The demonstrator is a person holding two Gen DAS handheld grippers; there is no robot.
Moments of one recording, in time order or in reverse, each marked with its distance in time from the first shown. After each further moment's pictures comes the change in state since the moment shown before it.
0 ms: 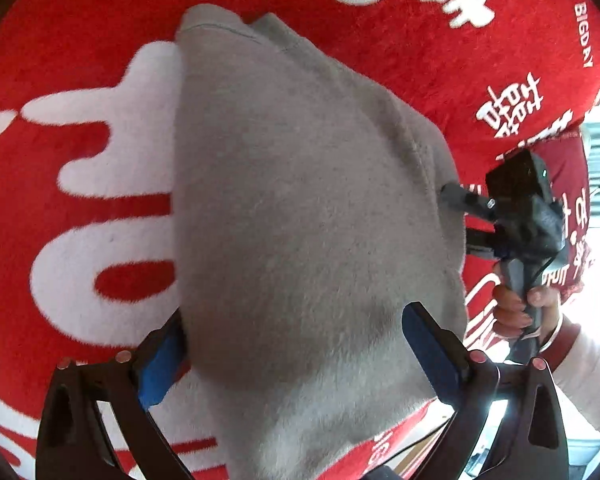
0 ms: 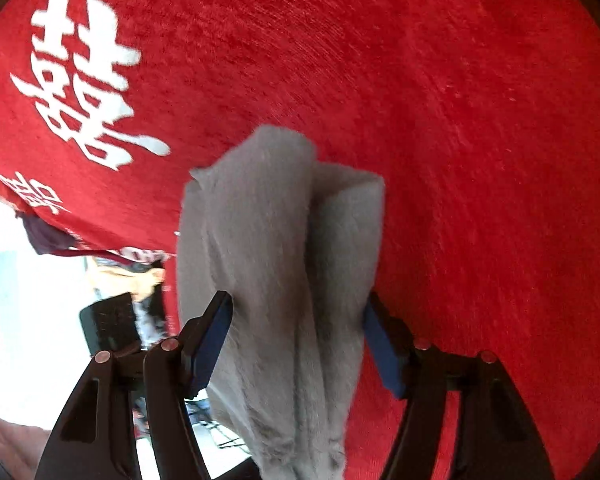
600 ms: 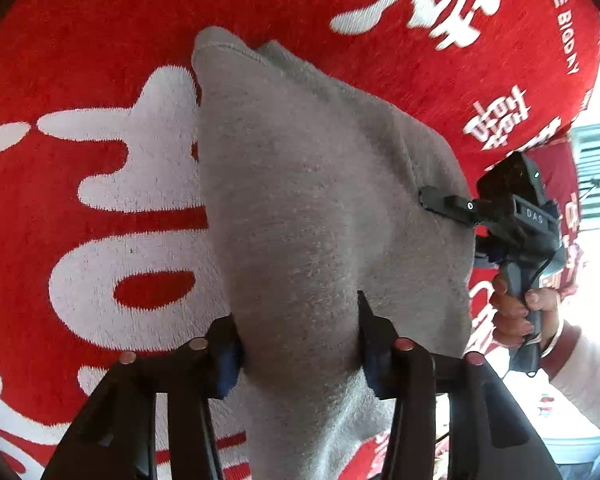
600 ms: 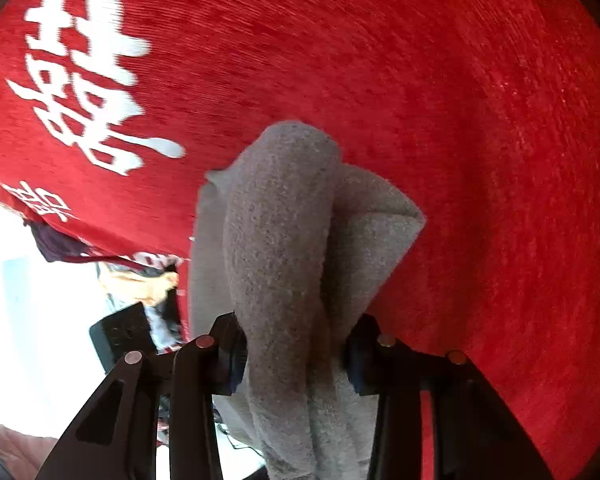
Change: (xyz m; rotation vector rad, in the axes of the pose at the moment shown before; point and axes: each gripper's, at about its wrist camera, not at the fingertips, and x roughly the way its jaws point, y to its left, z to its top) left arm -0.026 0.003 -0.020 0.000 -0.082 -0.050; right arm 0.009 0.025 -0.010 0.027 -0.029 0.026
